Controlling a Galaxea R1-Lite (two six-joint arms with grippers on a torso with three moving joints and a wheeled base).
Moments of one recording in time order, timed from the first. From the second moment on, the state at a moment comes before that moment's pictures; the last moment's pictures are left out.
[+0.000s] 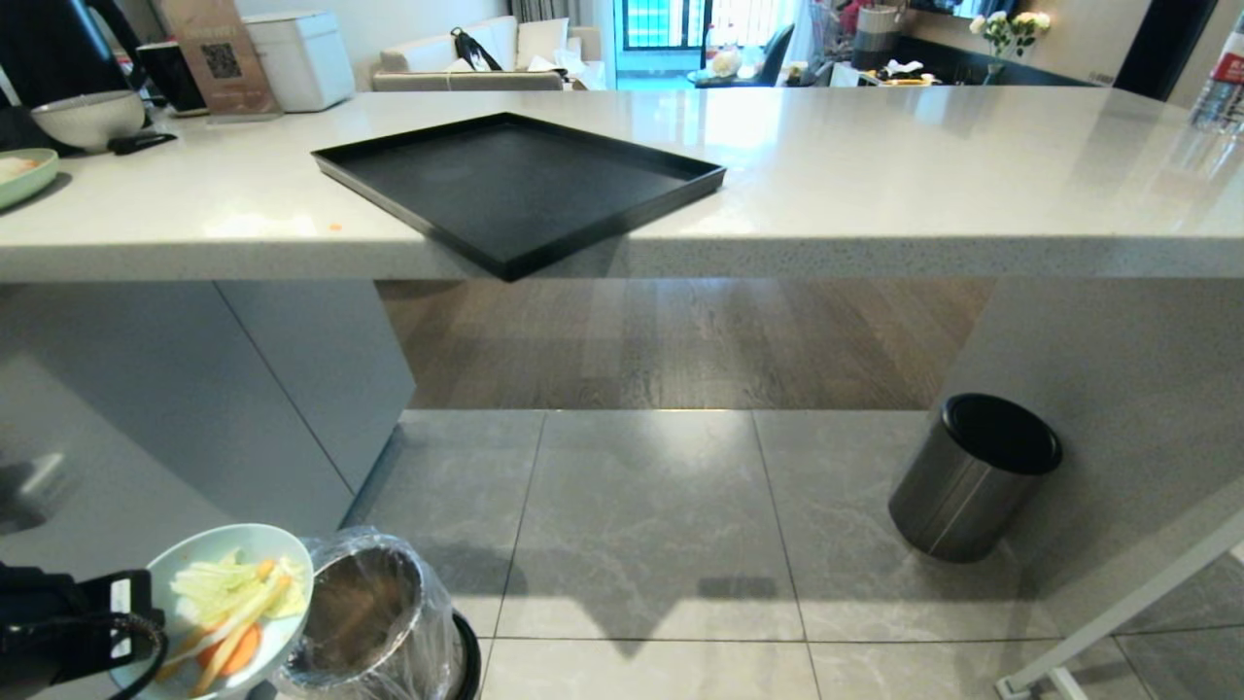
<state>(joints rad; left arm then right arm) 0.17 1.20 -0.59 0.30 0.02 -0.18 0.00 0.00 0.00 -0.01 -0.06 0.11</state>
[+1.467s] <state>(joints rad) 0.17 1.18 -0.59 0.30 0.02 -0.18 0.00 0.00 0.00 -0.01 -0.06 0.11</state>
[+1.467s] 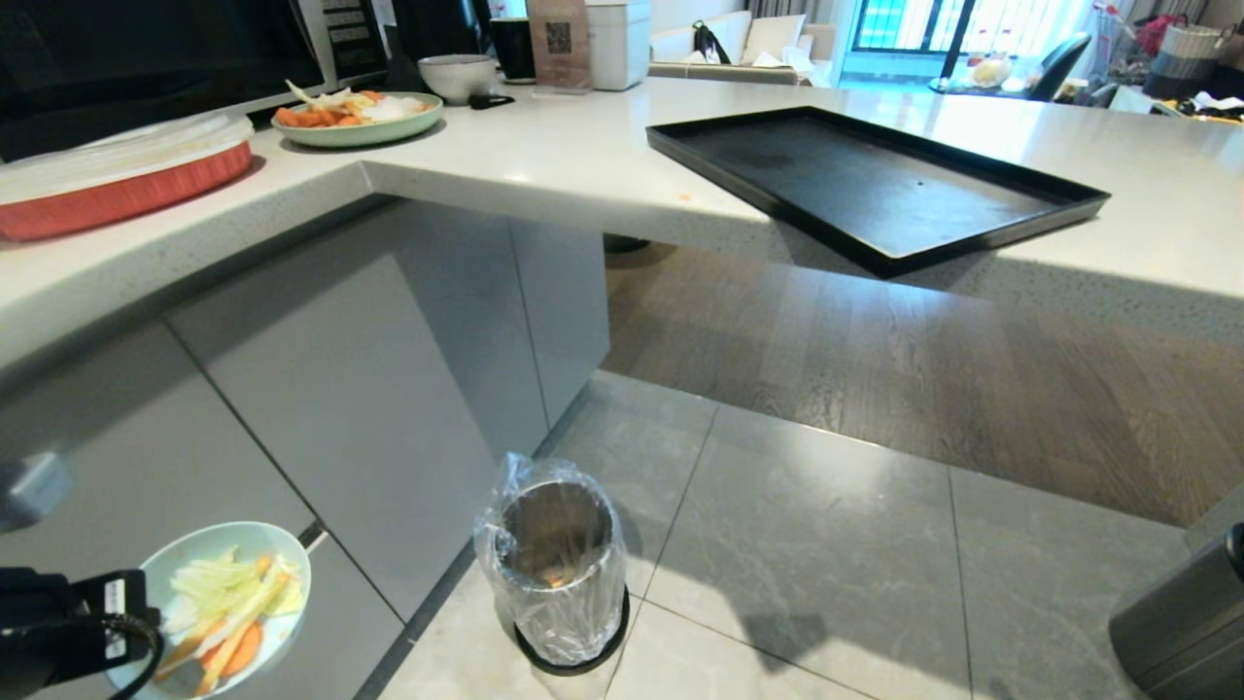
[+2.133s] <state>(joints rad) 0.17 1.16 -0.56 0.30 0.02 -0.20 0.00 0.00 0.00 -0.01 -0.06 0.11</state>
